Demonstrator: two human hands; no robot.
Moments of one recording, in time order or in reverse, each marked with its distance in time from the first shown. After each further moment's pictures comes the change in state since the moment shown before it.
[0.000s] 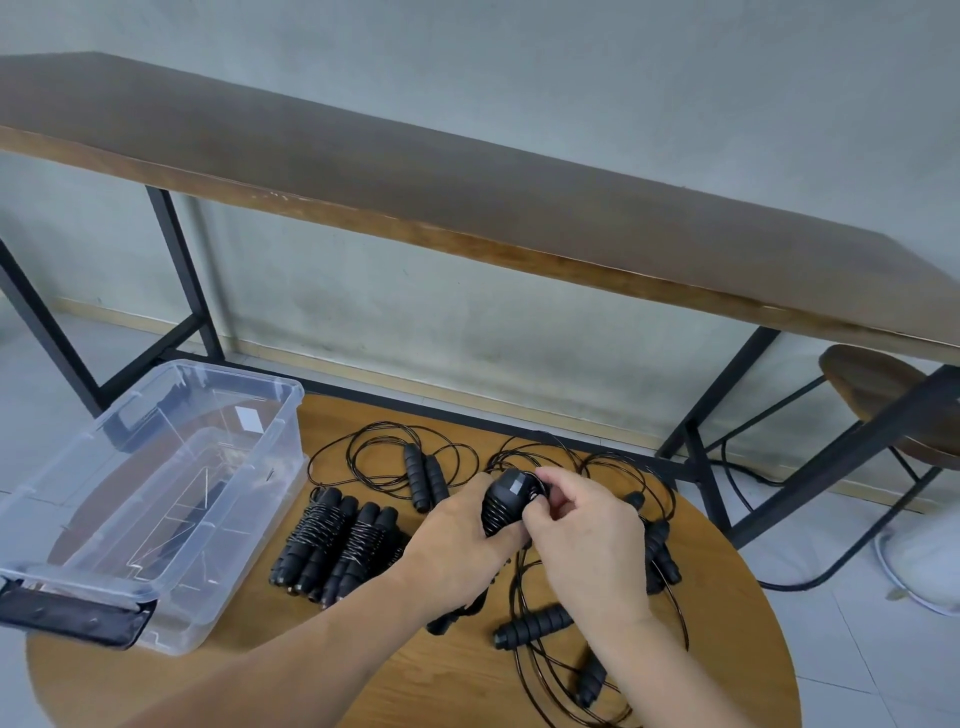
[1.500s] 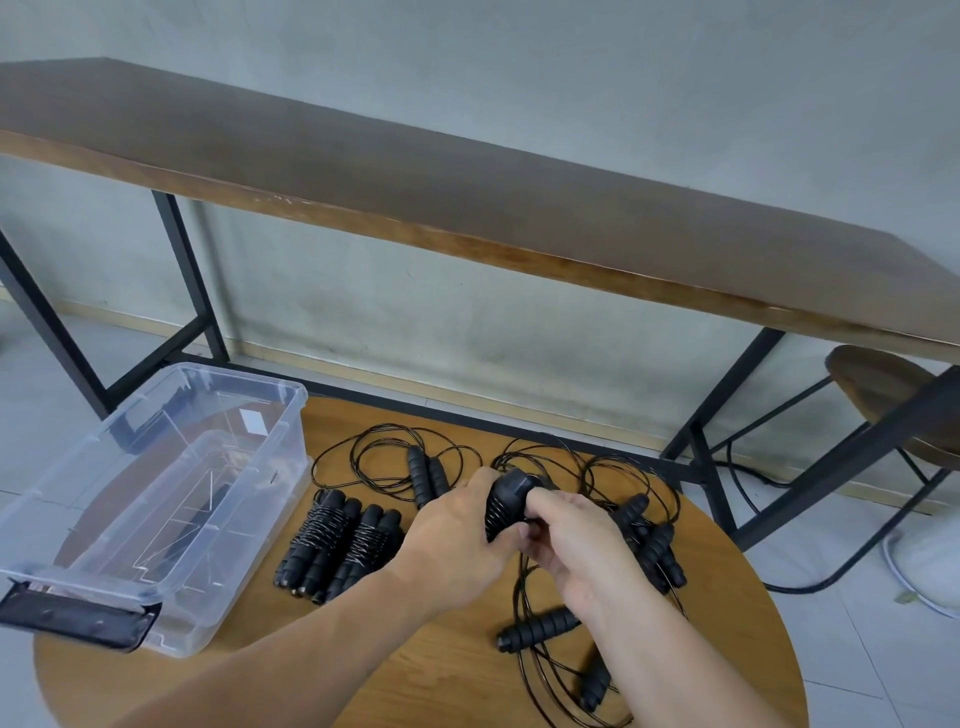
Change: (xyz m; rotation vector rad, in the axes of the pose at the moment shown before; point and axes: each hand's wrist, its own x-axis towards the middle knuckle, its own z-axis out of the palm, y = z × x) left_hand 0.004 0.000 -0.006 0.349 0.052 0.102; right_hand 0.020 0.004 0.013 0.961 -0.276 0.809
